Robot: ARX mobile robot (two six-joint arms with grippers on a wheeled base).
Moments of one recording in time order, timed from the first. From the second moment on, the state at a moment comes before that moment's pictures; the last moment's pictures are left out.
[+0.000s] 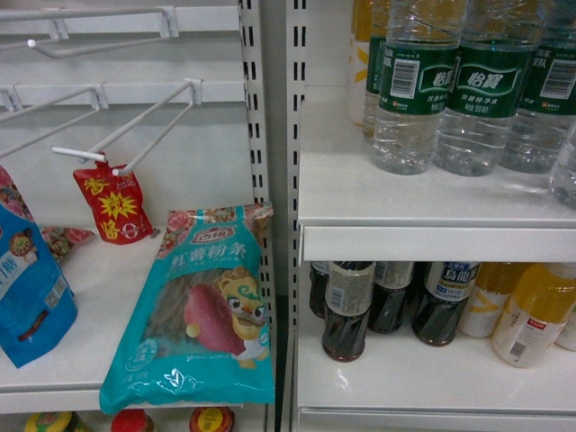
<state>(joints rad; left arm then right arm) 0.00 0.01 0.01 0.00 0.00 0.00 0.06 1.48 0.83 0.40 0.10 0.06</state>
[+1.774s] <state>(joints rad) 0.00 0.01 0.01 0.00 0.00 0.00 -0.01 0.62 0.24 0.38 0.00 0.01</state>
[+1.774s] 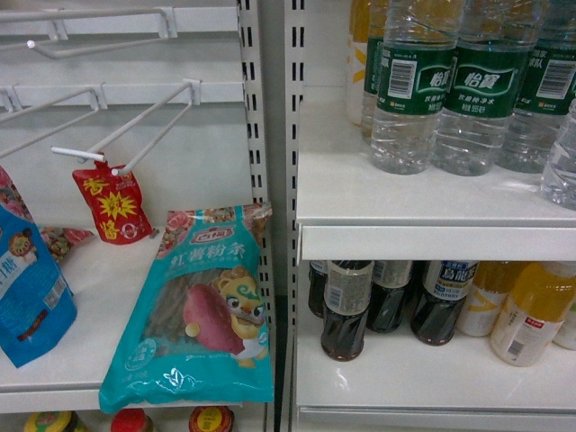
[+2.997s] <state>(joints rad) 0.00 0.01 0.01 0.00 0.00 0.00 0.00 0.19 0.01 0.19 0.00 0.00</state>
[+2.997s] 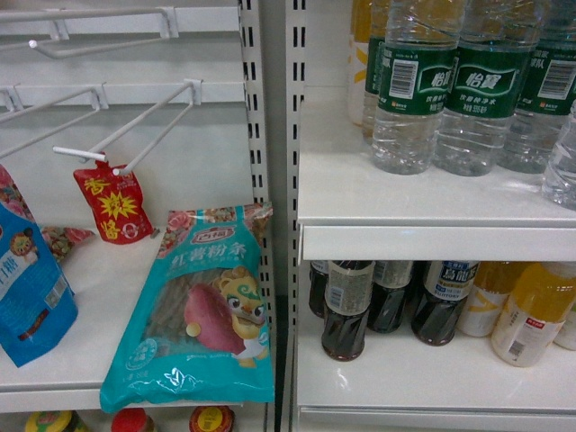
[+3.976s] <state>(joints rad) 0.00 0.01 0.01 0.00 0.00 0.00 0.00 0.00 0.01 0.00 0.00 0.00</state>
